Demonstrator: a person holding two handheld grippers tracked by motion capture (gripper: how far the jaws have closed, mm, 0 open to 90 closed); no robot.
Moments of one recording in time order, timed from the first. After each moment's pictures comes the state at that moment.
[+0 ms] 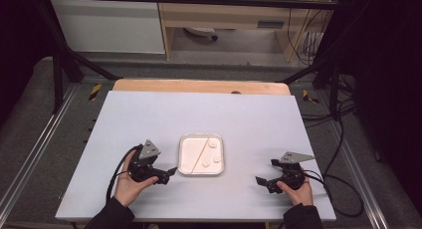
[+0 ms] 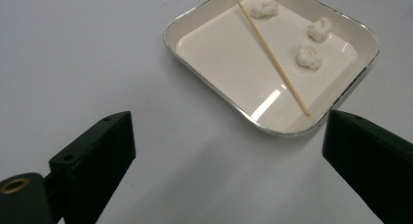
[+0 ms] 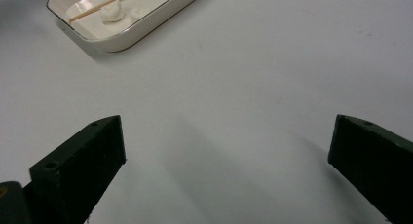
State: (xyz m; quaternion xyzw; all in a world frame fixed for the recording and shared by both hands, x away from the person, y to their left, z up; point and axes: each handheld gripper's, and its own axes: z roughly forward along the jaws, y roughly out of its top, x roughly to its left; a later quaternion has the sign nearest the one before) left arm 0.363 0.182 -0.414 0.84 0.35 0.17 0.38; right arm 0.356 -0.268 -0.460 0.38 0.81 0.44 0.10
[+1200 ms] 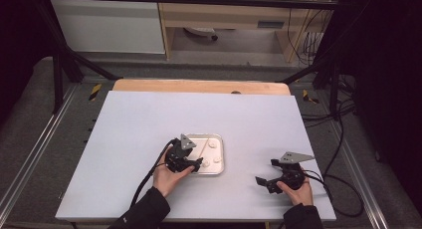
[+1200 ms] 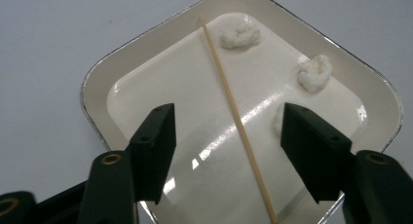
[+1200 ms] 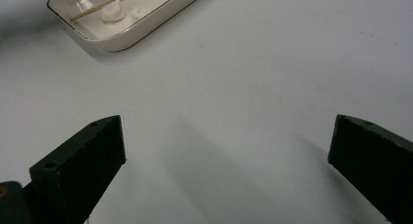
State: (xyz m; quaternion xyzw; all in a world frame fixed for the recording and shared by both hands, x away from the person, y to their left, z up) left arm 0.392 0.093 -0.431 0.84 0.38 0.17 0.34; right arm 0.356 -0.268 -0.460 0.38 0.81 0.44 0.09
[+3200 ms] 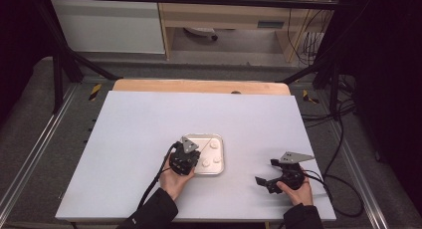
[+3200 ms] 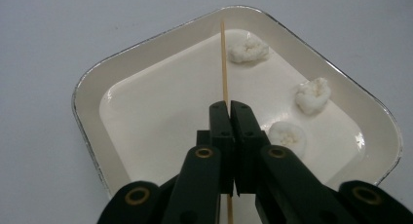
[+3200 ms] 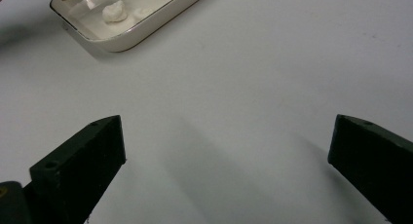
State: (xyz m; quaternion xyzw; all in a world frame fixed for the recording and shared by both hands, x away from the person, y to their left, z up) left arm 0.384 0.084 -0.437 0.81 0.42 0.19 0.37; right arm 0.357 -0.267 -0.461 0.37 0.81 0.44 0.09
